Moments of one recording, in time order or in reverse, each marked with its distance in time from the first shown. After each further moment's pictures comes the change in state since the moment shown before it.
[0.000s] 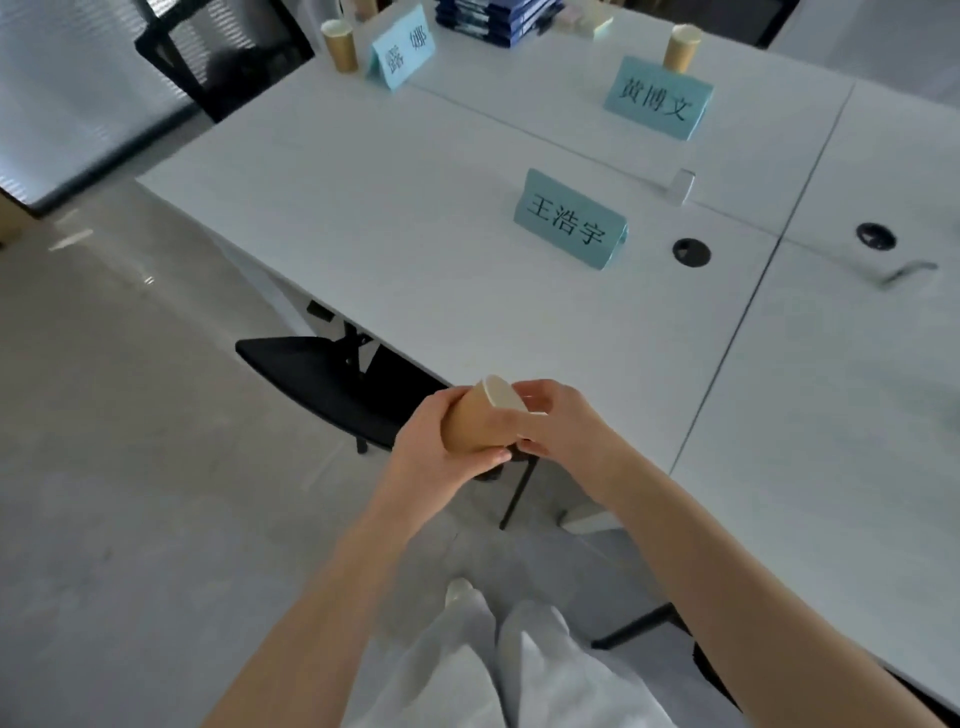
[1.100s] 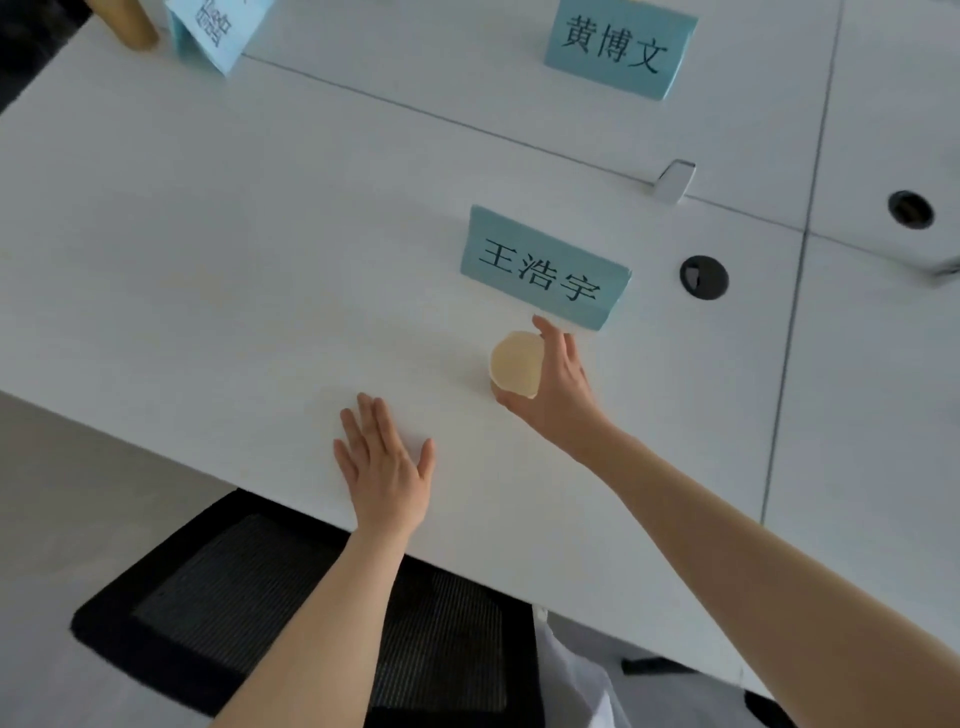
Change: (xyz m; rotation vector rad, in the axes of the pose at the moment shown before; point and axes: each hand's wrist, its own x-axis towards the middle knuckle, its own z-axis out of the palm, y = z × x) left_hand 0.312 -0.115 0.031 0.839 -0.033 -0.128; right_hand 0.291 -0.040 -0.068 -0.368 0.392 -0.127
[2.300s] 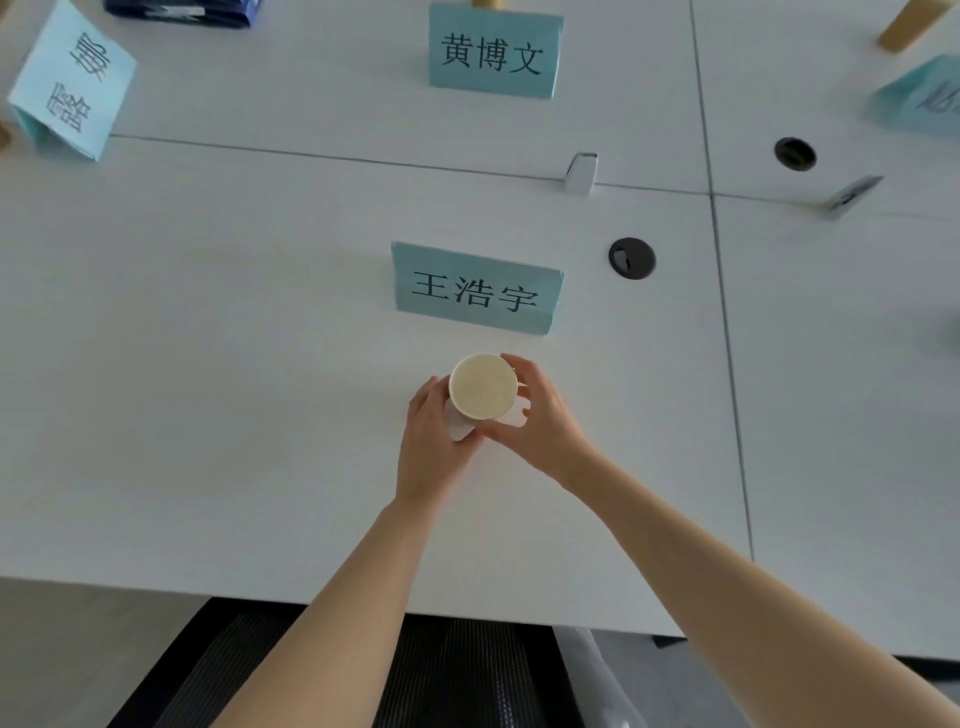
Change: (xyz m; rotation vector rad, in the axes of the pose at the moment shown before) left_hand 0.050 0.087 -0.027 -0.535 -0.042 0.486; right_hand -0.005 0.028 0.013 0.309 0.174 0.115
